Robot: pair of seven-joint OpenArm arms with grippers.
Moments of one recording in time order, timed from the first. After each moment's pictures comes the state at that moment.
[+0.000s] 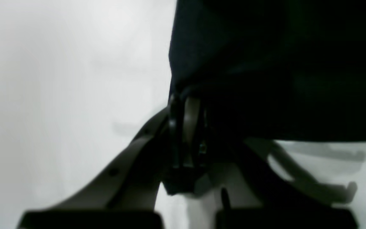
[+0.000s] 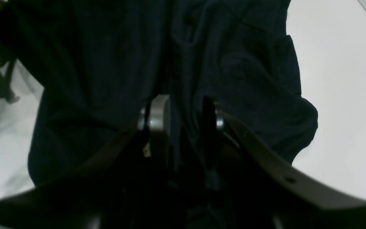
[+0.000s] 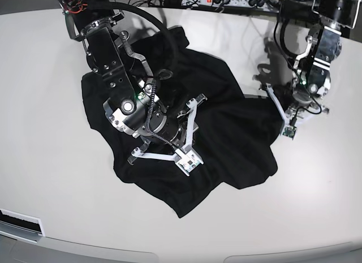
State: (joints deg) left arm 1.6 -27.5 14.0 82.9 -3.9 0.1 42.4; right arm 5.0 -0.5 -25.0 99.7 -1.9 18.7 -54.5
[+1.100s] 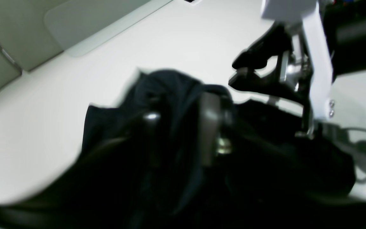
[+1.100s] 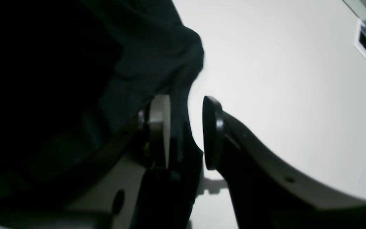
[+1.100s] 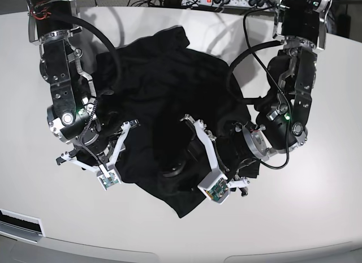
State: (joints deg) left arm -9.2 -11.1 14.0 100.8 -21.3 -37.2 34.0; right arm 4.8 10.4 -11.6 99.7 -1.5 13.6 -54.5
